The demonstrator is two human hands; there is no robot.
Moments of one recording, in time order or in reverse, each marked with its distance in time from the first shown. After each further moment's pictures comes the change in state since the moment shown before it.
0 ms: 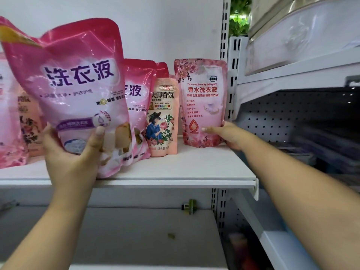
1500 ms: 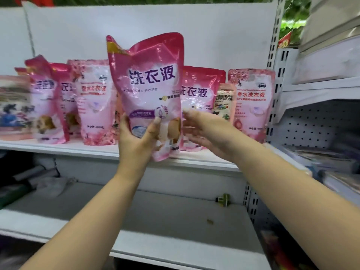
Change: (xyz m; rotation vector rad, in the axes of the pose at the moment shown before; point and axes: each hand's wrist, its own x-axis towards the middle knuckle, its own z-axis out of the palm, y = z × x) left_hand 0.026 0.010 -0.061 -0.123 -0.143 -0.163; right_hand -0.135 -0.100 0.178 0.080 -0.306 -0.199
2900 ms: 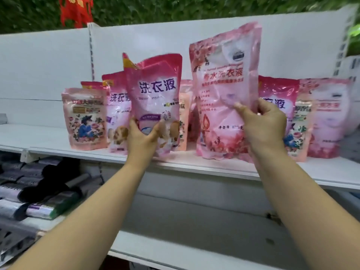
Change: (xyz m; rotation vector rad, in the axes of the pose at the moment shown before) left_hand 0.105 -0.034 -0.141 0.289 -0.030 -0.014; right_hand 0.060 -0.014 0.107 0.068 0.730 -0.460
